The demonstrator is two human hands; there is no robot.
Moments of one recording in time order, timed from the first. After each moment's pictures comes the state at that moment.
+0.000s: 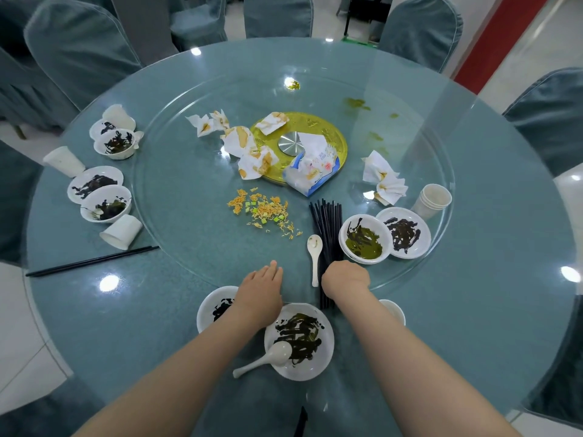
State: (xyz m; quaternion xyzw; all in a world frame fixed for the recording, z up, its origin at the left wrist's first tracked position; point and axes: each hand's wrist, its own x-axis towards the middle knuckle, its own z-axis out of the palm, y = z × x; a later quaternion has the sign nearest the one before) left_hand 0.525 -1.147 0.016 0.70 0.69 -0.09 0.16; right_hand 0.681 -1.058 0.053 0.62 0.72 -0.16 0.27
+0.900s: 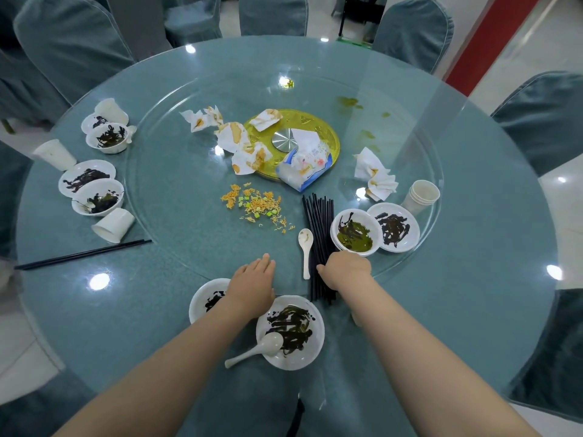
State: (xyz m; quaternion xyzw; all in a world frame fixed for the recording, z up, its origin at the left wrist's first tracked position) left_hand 0.525 -1.148 0.017 0.69 0.69 -0.09 0.17; right_hand 0.701 -1.057 0.068 0.59 0.75 -0.13 0.26
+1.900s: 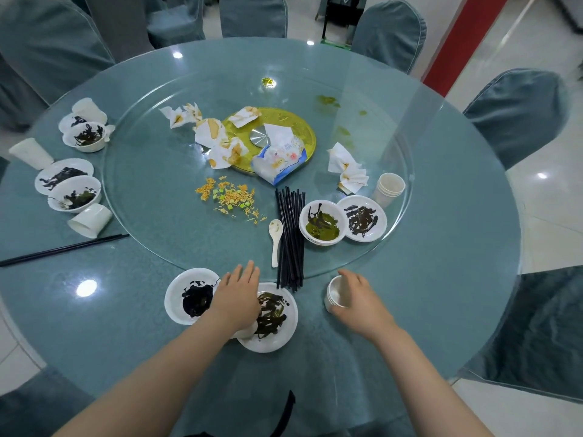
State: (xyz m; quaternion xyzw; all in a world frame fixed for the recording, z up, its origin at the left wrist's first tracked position) left_hand 0.566 -1.184 0.011 0.67 0.70 -0.14 0.18; right_hand 0.825 -1.138 0.049 0.61 0.72 -0.33 -0.02
